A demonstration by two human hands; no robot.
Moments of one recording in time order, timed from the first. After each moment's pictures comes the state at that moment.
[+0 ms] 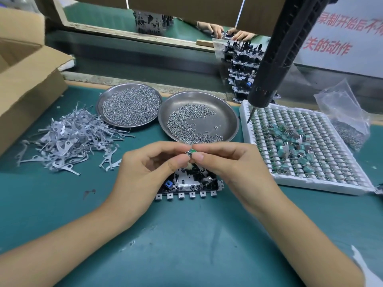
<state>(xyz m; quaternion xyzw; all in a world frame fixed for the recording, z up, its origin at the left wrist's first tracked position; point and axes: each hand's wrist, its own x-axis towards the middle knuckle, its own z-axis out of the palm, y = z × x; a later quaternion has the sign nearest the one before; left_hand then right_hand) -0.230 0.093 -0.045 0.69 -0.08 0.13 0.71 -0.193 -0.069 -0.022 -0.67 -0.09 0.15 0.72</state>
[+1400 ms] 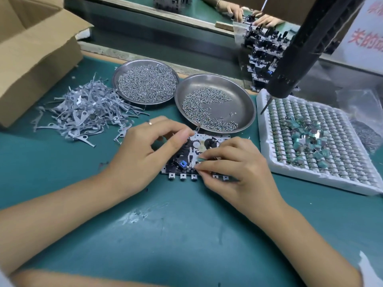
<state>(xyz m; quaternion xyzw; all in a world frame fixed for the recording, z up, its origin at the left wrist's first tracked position) -0.234 0.121 -0.046 0.84 -0.11 0.19 0.50 -0.206 -0.070 -0.050 -0.84 -0.42 -0.21 0.28</state>
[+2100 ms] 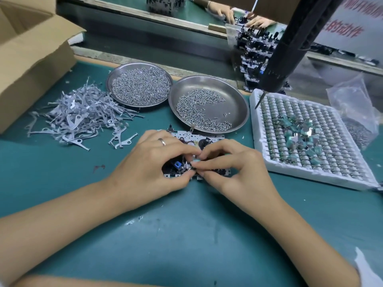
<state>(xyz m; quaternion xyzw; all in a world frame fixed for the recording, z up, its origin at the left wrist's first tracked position) -0.236 0.115 -0.055 0.90 -0.22 0.17 0.33 -0.213 -0.070 -0.038 -0.85 -0.29 -0.01 0.44</state>
